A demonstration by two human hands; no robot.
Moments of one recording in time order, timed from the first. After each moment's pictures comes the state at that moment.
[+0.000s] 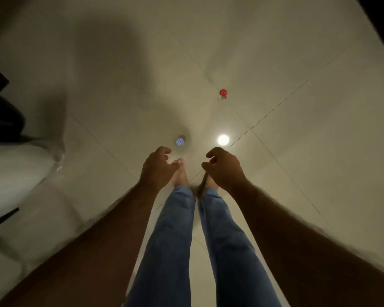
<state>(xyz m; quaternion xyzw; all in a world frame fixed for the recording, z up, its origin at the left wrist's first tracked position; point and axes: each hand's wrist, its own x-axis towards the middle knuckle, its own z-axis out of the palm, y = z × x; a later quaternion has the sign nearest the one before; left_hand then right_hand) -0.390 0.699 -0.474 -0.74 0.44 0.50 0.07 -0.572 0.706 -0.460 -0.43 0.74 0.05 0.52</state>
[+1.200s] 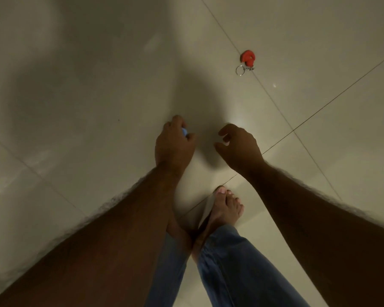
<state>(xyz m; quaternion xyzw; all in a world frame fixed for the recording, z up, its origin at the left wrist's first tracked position) -0.465 0.665 -0.826 -0.76 0.52 0.39 -0.01 -0.619 0.671 -0.812 -0.51 0.73 0.06 0.45</state>
